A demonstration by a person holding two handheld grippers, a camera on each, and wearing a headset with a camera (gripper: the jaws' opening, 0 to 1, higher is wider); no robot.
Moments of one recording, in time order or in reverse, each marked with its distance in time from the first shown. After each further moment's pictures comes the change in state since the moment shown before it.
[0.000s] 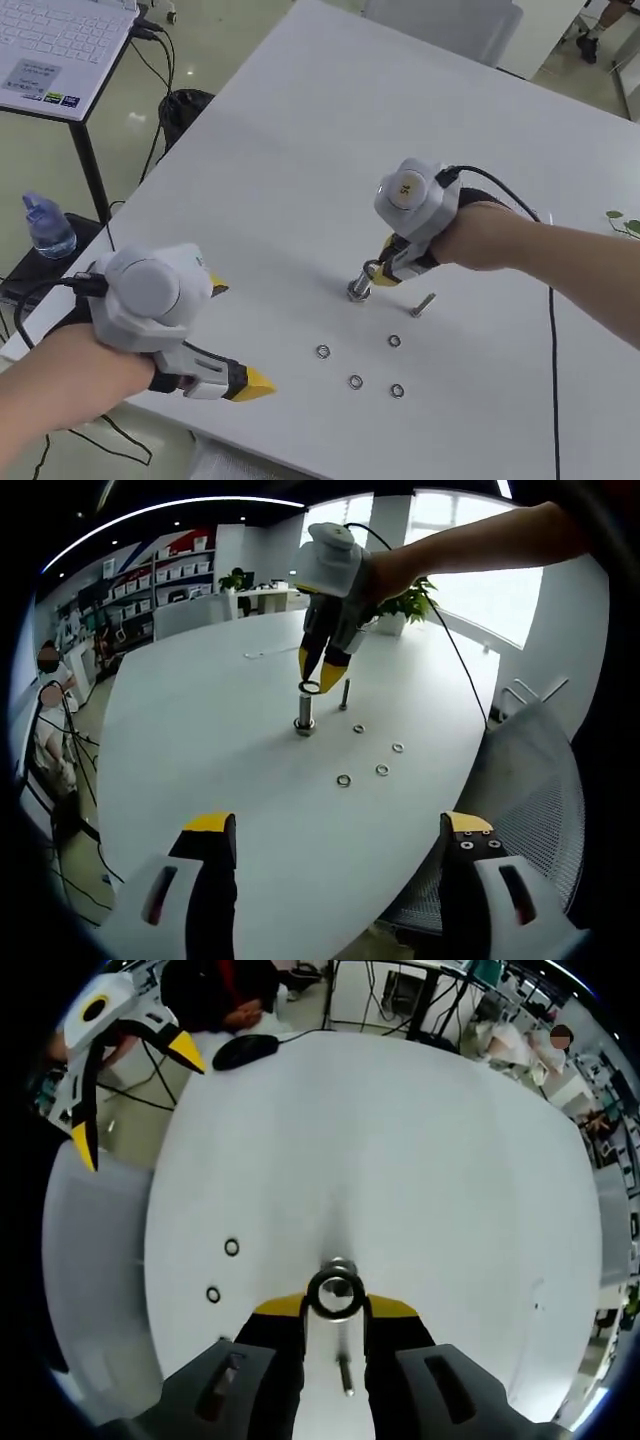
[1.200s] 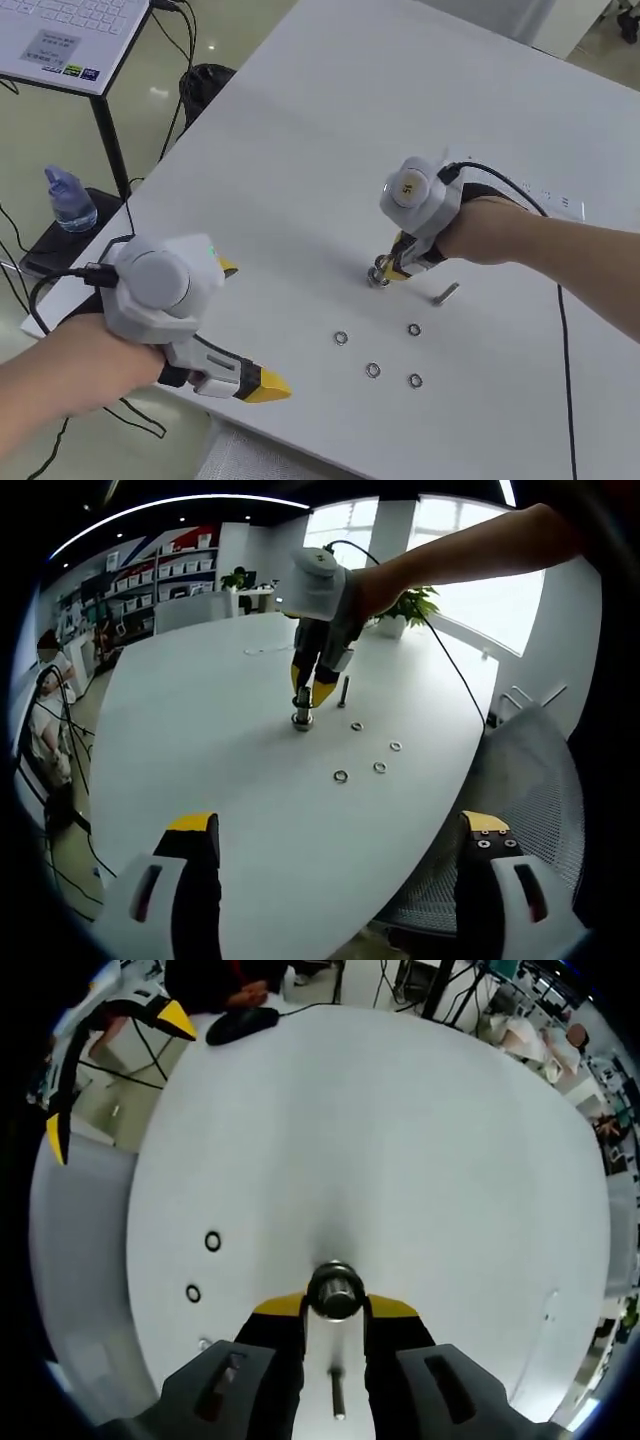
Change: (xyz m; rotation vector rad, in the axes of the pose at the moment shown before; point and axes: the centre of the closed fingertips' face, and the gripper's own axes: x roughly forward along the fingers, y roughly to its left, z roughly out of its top) left arm 0.003 -0.002 -0.006 -0.033 -0.012 -0.017; right arm 0.028 -0.002 -0.011 -0.042 0.065 0.023
